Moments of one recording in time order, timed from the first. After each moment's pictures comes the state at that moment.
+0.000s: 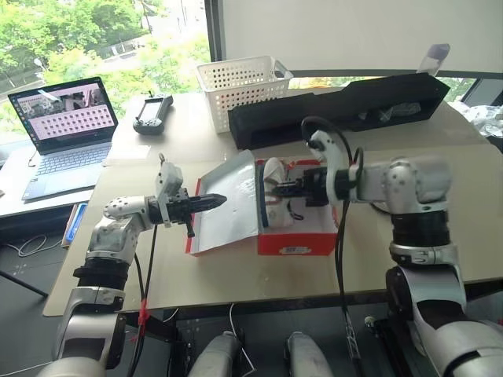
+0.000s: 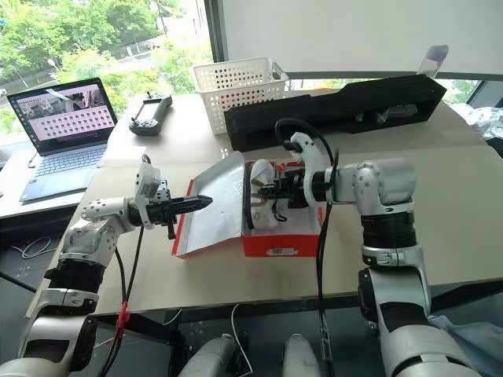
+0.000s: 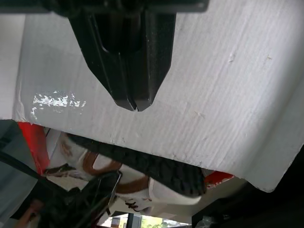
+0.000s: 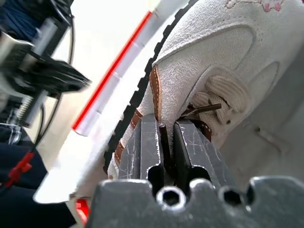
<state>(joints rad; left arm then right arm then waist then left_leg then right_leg) -0.62 0.53 0.02 0.37 -0.41 0.23 -1.26 -0.99 -0.42 -0.09 0.06 0.58 1.49 0.63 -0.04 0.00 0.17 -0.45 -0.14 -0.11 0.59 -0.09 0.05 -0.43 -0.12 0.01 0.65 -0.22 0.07</state>
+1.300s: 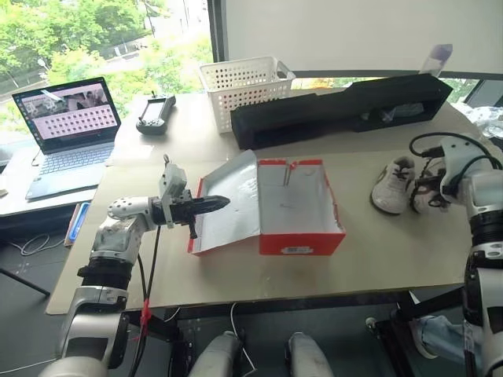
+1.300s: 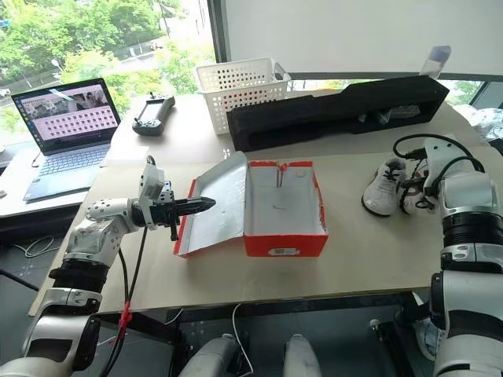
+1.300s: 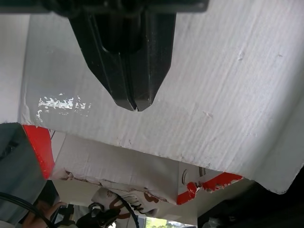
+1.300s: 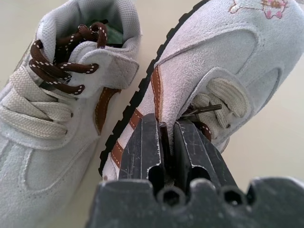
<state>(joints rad) -0.62 0.51 0.01 0.38 -0.39 0.23 -1.27 -0.95 -0.82 -0.01 0.72 0.01 0.83 0.36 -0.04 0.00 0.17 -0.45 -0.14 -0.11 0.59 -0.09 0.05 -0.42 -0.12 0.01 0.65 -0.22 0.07</state>
